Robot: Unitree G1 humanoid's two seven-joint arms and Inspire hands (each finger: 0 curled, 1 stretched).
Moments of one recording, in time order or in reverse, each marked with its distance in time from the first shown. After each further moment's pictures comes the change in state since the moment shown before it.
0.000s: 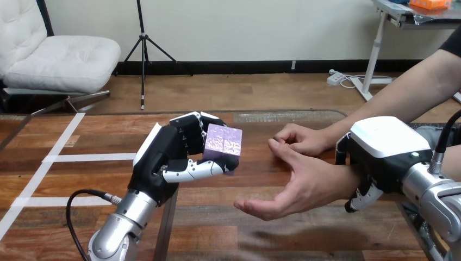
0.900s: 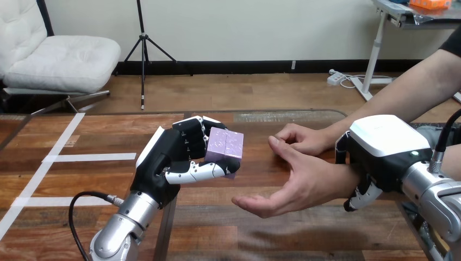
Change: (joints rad) left arm 0.000 -0.009 0.022 0.000 0.039 0.050 0.000; right arm 0.000 0.000 -0.001 -0.012 0.000 0.001 0.000
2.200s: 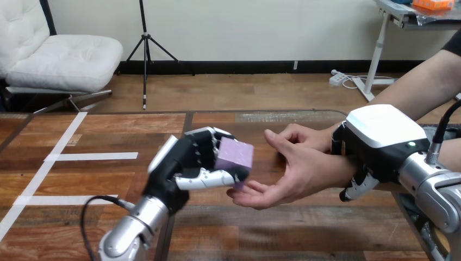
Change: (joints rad) left arm -0.001 -0.034 0.004 -0.003 0.056 0.141 -0.030; right arm -0.047 0.001 0.010 0.019 0.002 -0.018 -0.025
